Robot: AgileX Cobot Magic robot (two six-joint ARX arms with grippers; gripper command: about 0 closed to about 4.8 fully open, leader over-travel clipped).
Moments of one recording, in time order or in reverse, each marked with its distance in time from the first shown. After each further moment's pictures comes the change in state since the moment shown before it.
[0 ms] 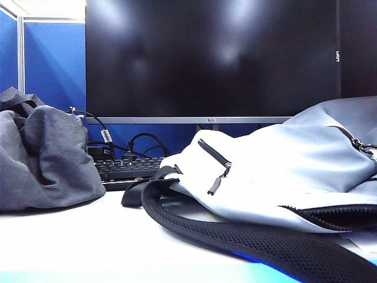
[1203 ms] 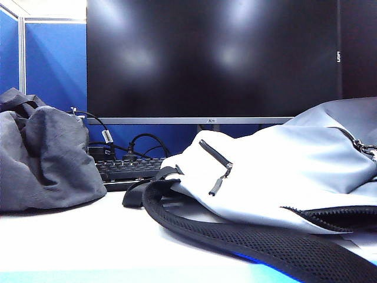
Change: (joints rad) left arm 0.039 -0.436 -1.106 0.507 0.187 -0.358; right arm -0.001 -0.351 -0.488 -0.114 0.125 -0.206
